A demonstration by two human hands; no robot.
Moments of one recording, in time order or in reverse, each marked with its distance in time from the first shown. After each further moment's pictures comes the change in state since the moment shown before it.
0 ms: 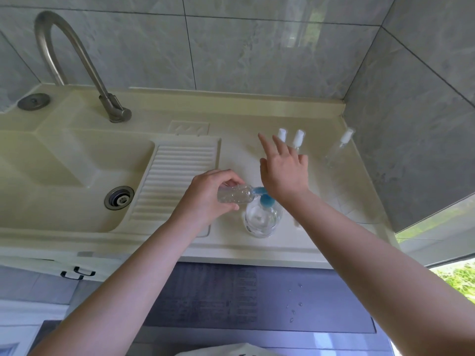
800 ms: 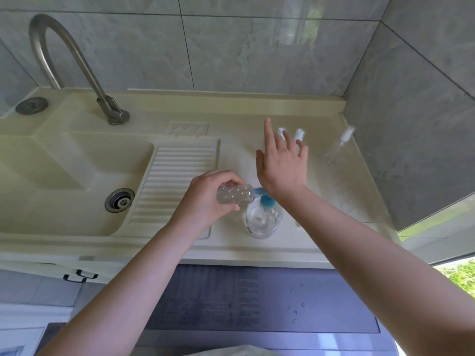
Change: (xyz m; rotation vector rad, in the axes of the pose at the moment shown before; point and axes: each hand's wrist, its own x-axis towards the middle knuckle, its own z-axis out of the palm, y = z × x) left_hand 0.003 -0.003 0.002 -0.019 0.014 0.020; right_hand 0.007 -0.003 0.001 0.023 0.098 -0.029
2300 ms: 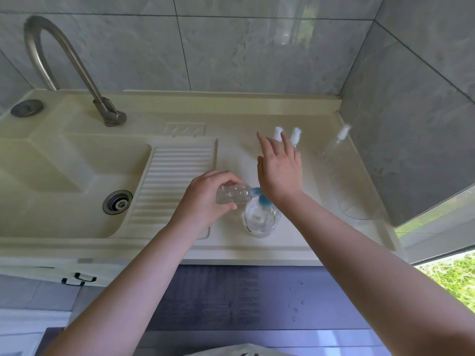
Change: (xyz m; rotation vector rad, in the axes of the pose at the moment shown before) left_hand 0.000 -0.005 0.003 0.057 0.006 0.015; right_hand -0.009 0.003 0.008 0.129 0.005 0.000
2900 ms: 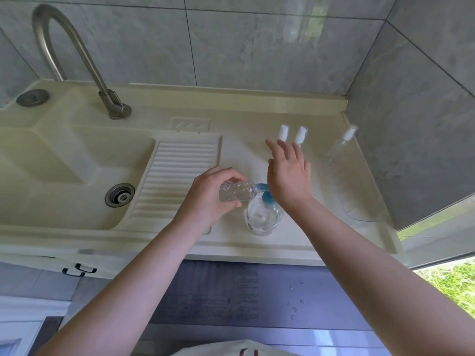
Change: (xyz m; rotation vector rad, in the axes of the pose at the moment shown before) left_hand -0.005 0.000 0.001 -0.052 0.022 -0.031; right_hand -0.012 0.003 -0.006 0.031 -0.103 0.109
